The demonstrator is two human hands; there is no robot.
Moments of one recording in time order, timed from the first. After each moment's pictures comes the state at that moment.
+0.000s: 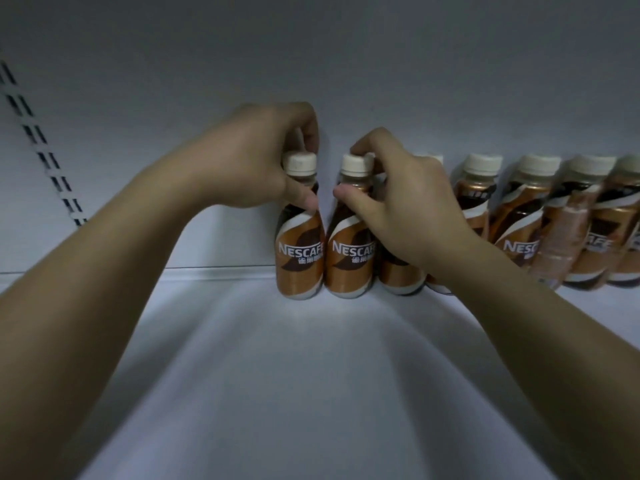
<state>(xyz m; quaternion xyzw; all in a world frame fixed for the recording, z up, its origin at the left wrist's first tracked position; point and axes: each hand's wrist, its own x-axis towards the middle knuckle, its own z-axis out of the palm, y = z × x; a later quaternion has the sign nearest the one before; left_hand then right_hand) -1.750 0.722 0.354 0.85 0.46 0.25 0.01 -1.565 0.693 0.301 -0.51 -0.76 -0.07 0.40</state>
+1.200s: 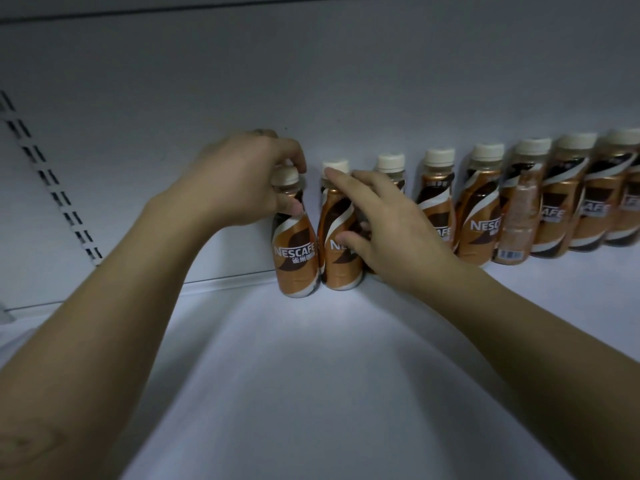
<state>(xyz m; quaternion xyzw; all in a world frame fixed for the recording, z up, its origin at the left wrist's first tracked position) -1.743 0.710 0.353 0.85 0.46 0.20 -0.15 -1.555 0.667 0.271 -0.53 -0.77 -0.09 0.36</state>
